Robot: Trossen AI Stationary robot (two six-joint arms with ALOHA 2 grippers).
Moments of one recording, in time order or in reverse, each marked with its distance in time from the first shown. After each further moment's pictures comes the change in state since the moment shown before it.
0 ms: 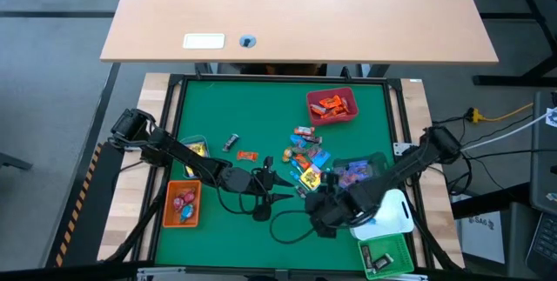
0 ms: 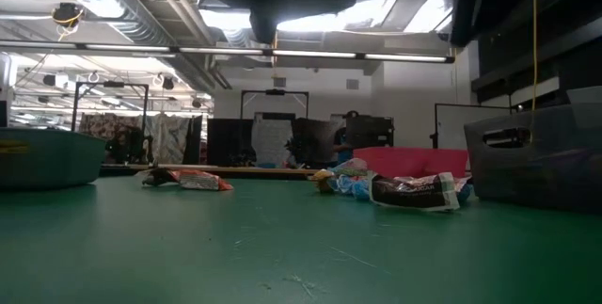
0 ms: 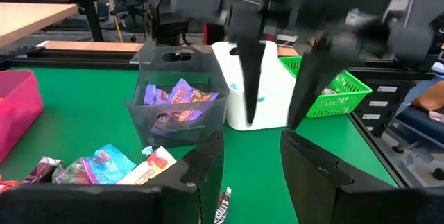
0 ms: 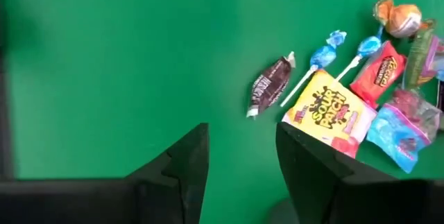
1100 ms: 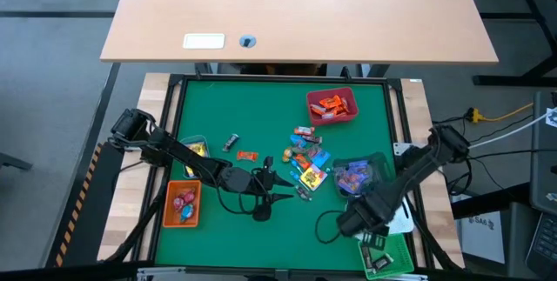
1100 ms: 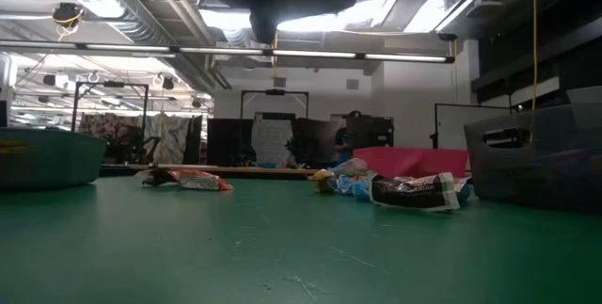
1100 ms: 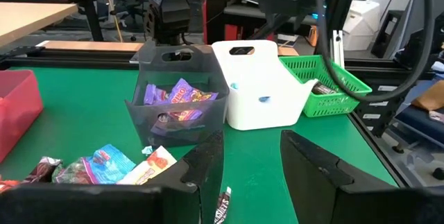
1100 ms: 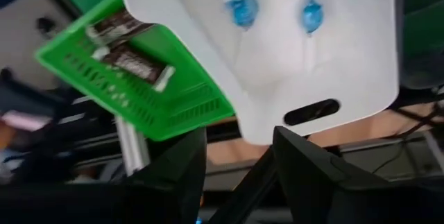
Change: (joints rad) left arm 0.000 0.001 0.000 0.000 0.000 0.000; right arm 0.100 -0.064 0.003 -0.571 -0.716 0.350
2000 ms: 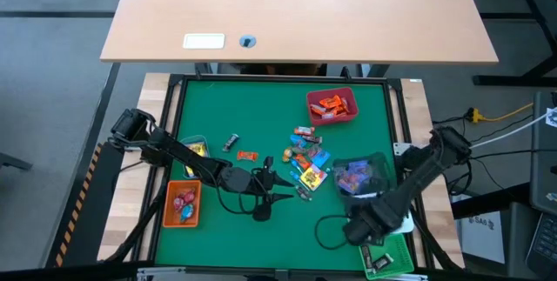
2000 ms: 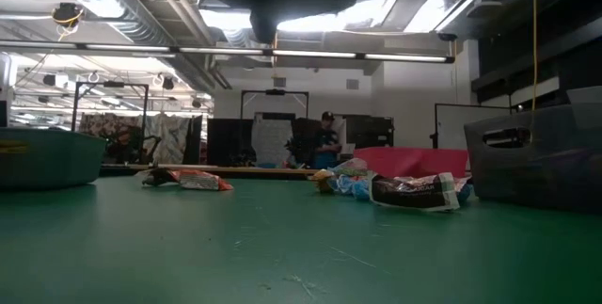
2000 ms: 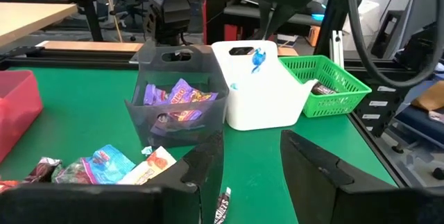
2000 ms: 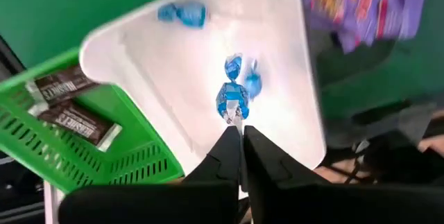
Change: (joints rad) left arm 0.000 0.000 0.001 0.000 0.001 0.000; right arm 0.072 0.000 0.008 0.001 0.323 -0.012
